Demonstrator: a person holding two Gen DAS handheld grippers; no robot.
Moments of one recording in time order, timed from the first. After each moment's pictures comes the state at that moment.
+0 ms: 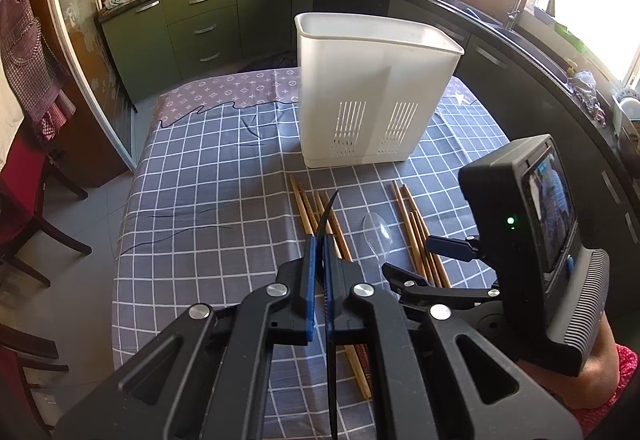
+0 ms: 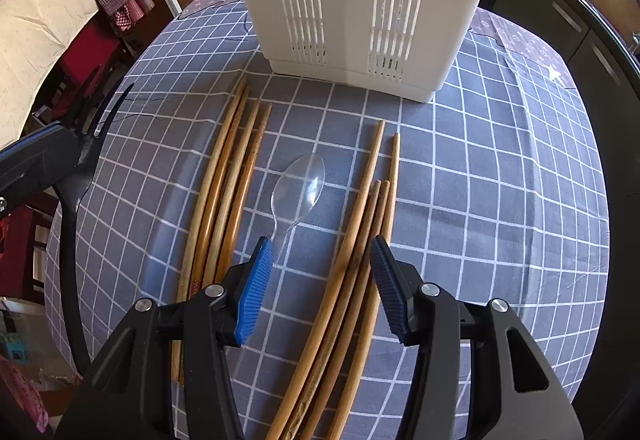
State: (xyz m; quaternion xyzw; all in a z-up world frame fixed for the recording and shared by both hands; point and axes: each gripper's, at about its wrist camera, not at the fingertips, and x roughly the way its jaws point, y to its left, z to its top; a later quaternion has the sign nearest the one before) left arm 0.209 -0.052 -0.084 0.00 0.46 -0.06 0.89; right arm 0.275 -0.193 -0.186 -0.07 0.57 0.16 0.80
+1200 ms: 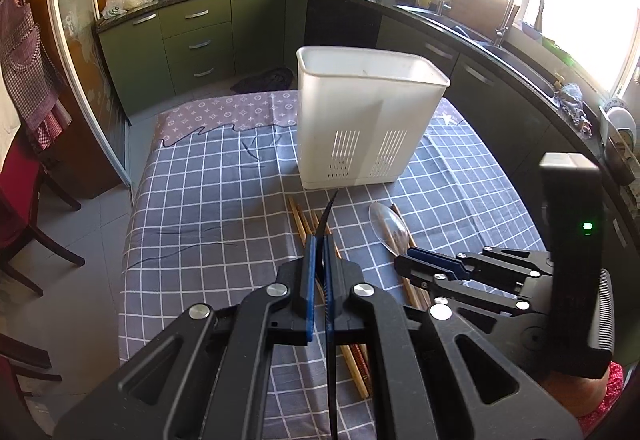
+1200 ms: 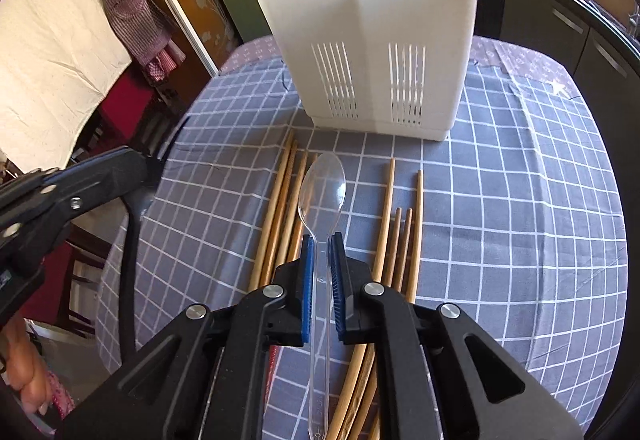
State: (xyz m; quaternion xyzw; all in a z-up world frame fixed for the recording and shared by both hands) left arm 0.201 -0.047 -0.056 -0.01 0.43 -0.08 0.90; right arm 0.244 -0.212 -0.130 0.03 0.47 0.22 0.85
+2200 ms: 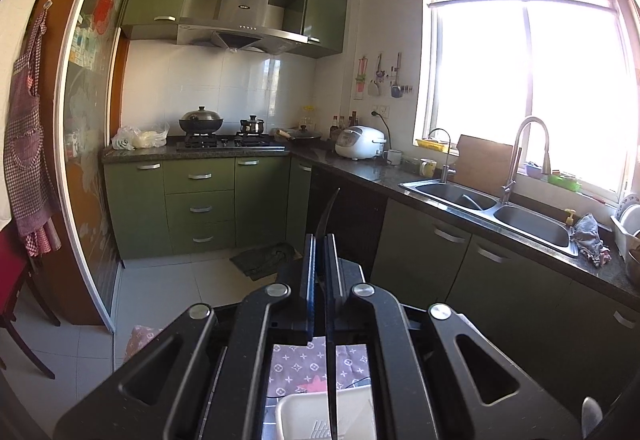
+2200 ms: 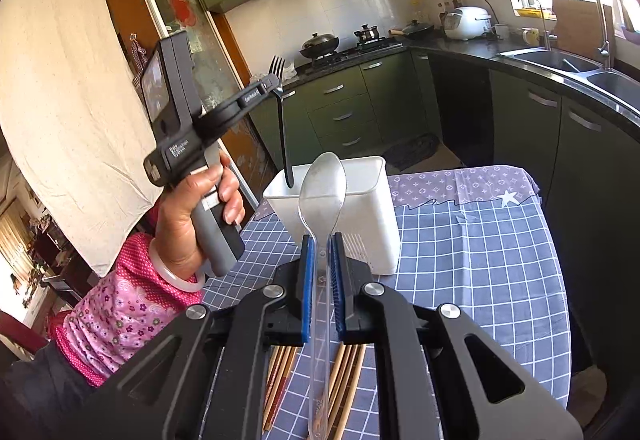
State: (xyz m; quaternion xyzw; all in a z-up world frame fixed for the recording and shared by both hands) left arm 0.358 -0.079 0.018 -0.04 0.13 -0.06 0.99; right arm 0.222 -0.313 -0.014 0.11 0.31 0.25 0.91
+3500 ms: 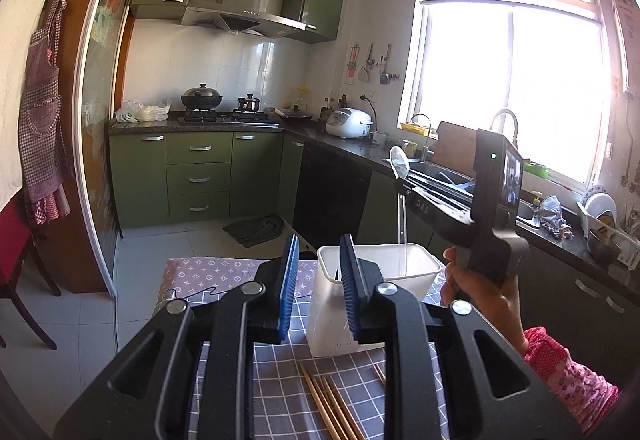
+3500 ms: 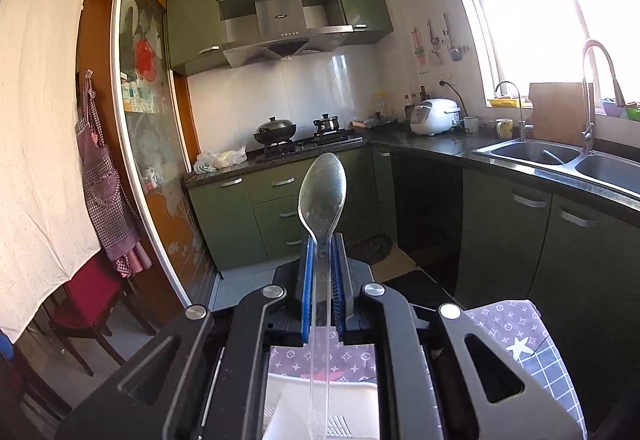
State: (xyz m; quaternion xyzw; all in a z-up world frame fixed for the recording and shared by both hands) left arm 0.200 -0.014 -0.002 -0.06 0.16 -0.09 0.98; right arm 0.400 -0.230 -0.019 0.07 0.15 0.13 0.98
